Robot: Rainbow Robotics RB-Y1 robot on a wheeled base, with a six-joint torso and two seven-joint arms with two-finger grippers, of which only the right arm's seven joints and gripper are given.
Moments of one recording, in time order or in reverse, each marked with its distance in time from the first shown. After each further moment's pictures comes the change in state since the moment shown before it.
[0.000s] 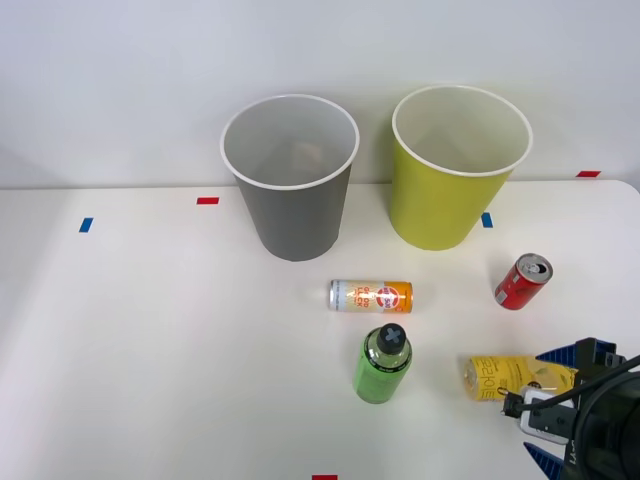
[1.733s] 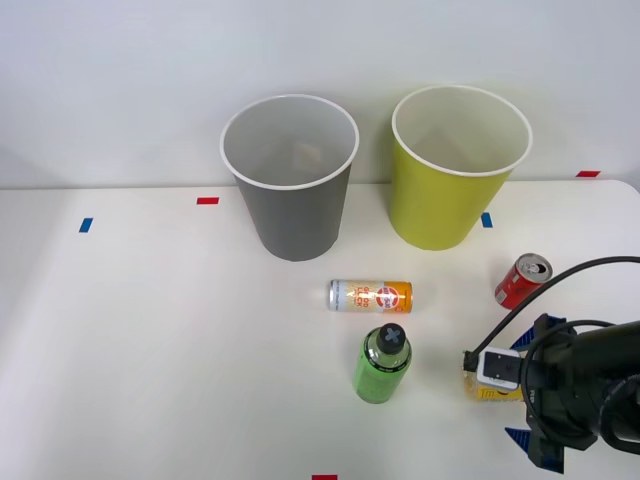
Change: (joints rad) arm -0.395 0.283 0.071 0.231 -0.400 0.357 0.250
